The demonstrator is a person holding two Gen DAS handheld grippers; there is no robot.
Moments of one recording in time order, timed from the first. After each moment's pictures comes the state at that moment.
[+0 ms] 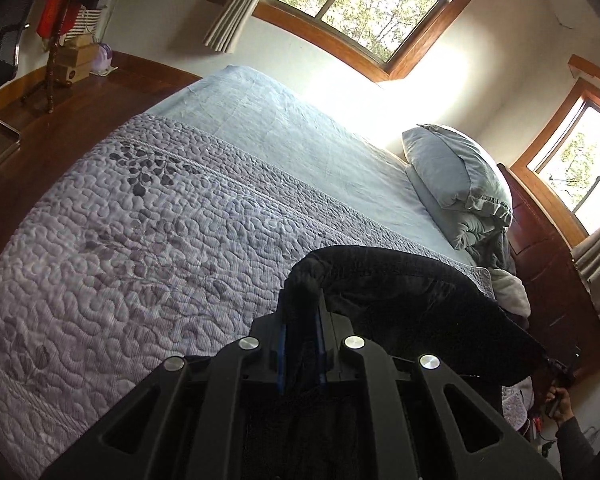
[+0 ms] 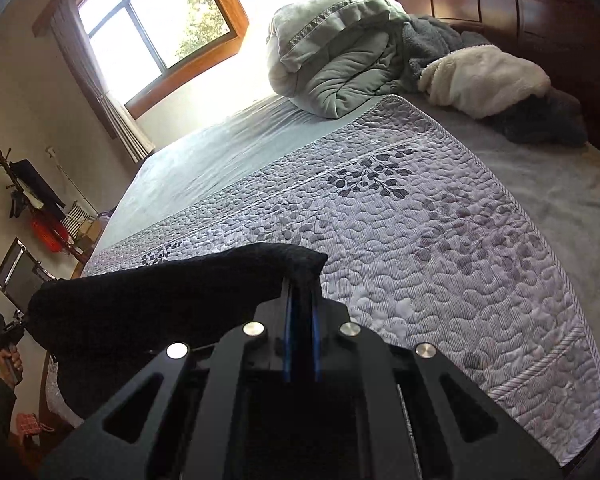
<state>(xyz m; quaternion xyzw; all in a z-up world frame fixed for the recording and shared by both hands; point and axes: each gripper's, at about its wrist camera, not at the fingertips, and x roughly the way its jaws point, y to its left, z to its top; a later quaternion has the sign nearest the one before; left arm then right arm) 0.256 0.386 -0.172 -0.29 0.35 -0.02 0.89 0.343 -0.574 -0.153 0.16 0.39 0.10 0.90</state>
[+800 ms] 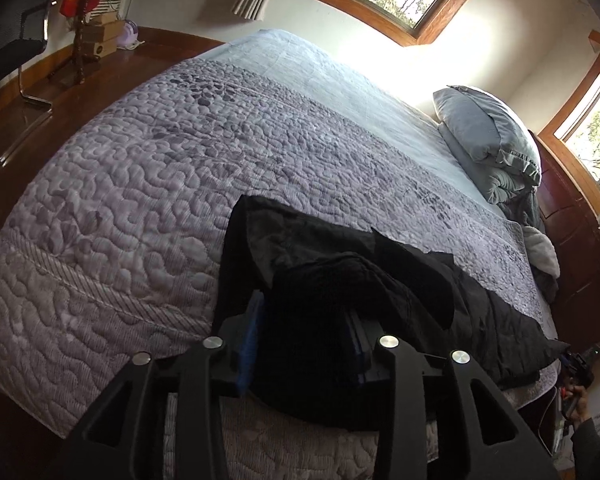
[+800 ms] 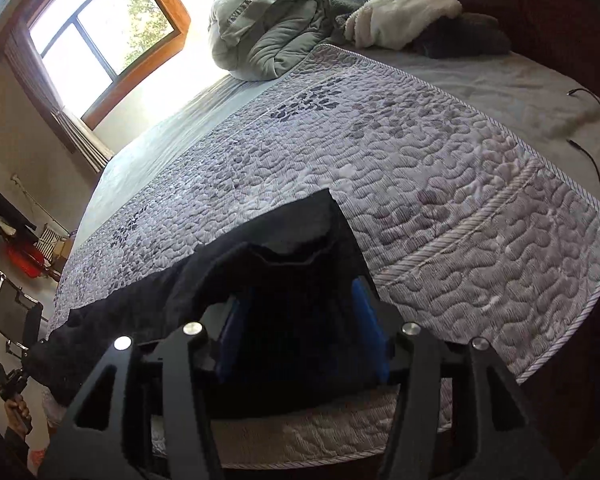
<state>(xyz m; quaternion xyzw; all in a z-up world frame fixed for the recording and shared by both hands) 0.153 0.375 -0.253 -0.26 0.42 0.03 0.87 0.218 -0.567 -0.237 0.21 0.42 0.01 0.88</state>
